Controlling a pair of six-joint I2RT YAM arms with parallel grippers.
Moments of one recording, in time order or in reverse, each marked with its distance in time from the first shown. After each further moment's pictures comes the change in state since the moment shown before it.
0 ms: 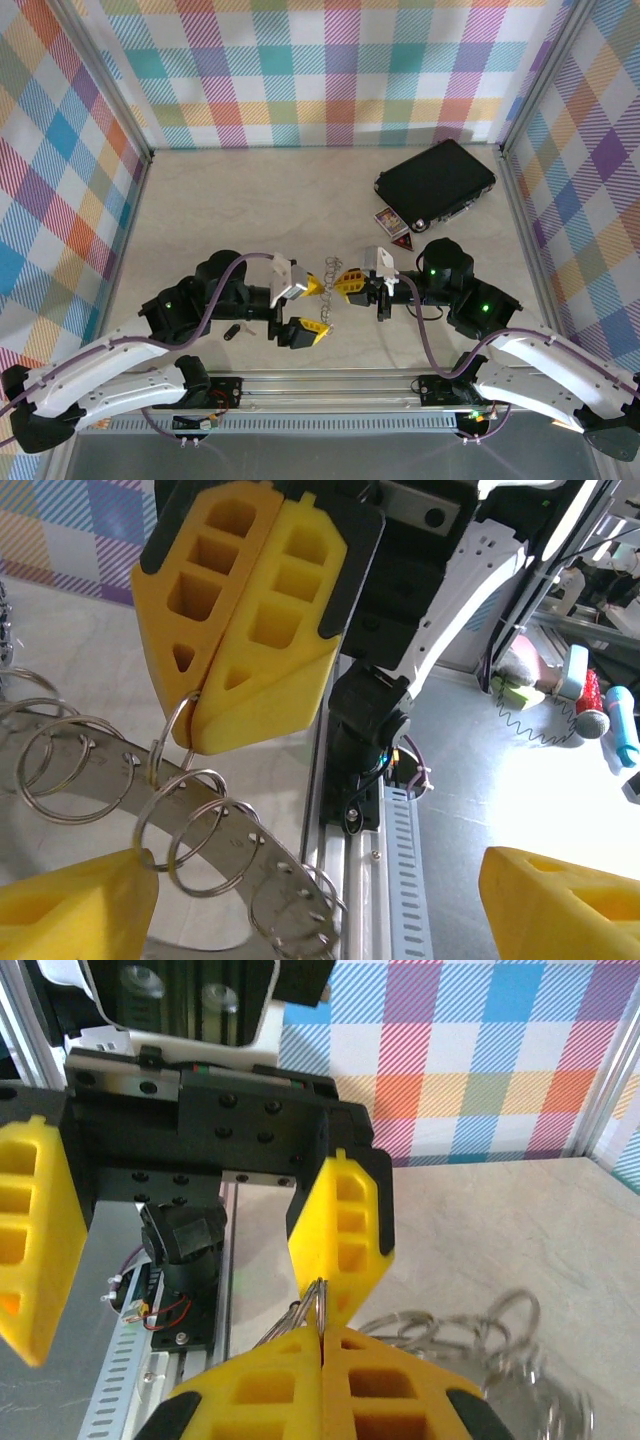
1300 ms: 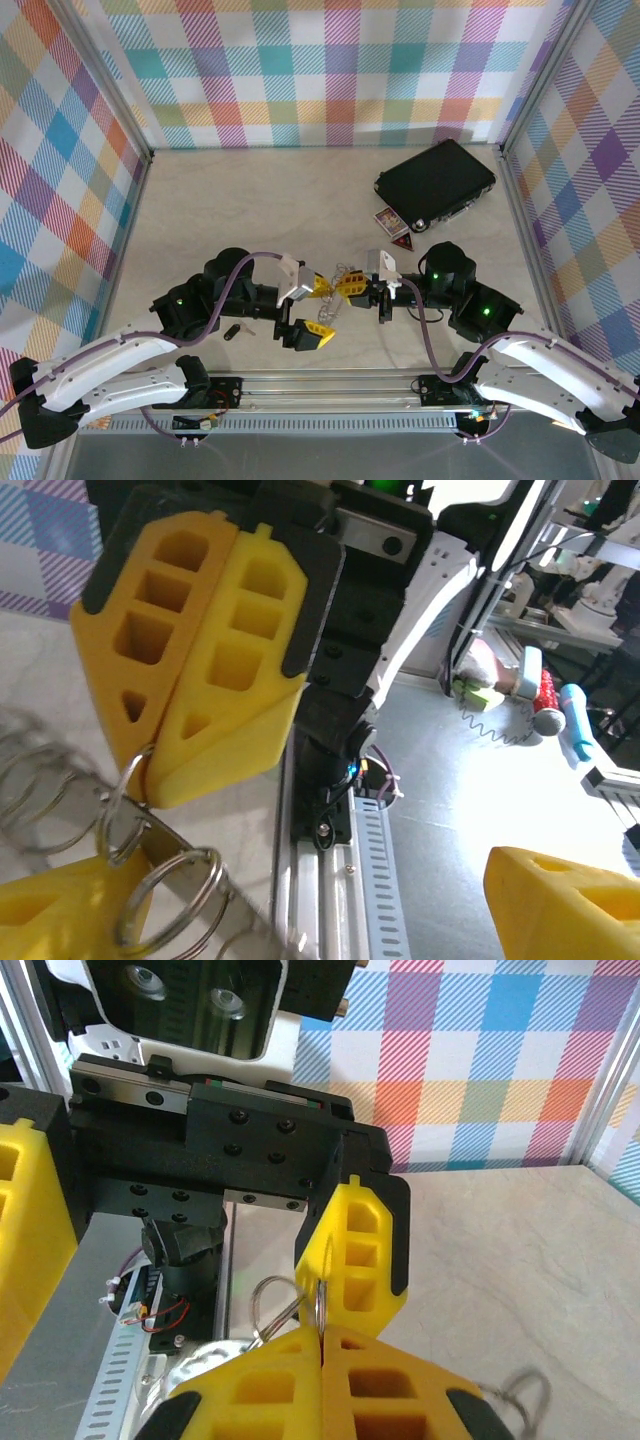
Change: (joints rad) left arm 0.000 0.039 -0.017 0.092 0.106 -0.004; right arm 0.000 -0.025 -0.034 0.027 0.003 0.000
